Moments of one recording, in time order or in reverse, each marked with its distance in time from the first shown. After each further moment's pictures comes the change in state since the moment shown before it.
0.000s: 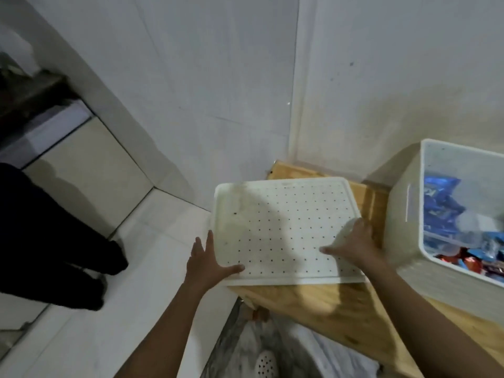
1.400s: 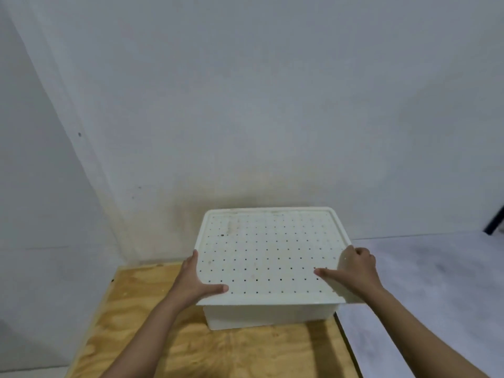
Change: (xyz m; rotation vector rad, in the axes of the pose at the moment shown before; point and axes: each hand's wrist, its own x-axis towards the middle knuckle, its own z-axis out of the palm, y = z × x) left_hand -0.141 0.329 0.047 -0.187 -0.179 0.651; right_hand -0.187 0.283 -0.241 0.183 0.622 0.172
